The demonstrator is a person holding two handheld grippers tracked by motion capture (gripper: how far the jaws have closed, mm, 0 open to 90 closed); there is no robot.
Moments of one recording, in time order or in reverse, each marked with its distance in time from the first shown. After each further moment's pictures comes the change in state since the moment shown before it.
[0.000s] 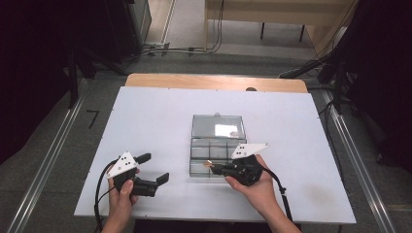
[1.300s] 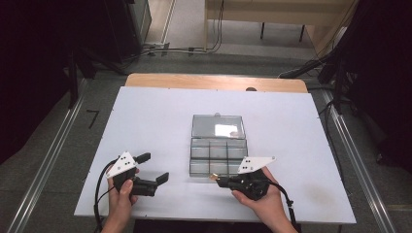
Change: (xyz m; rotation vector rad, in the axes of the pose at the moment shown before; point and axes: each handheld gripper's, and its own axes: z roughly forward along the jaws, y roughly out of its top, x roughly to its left) left arm 0.001 0.001 -0.001 -0.005 0.003 0.000; right arm 0.016 -0.026 -0.016 0.025 0.002 -0.031
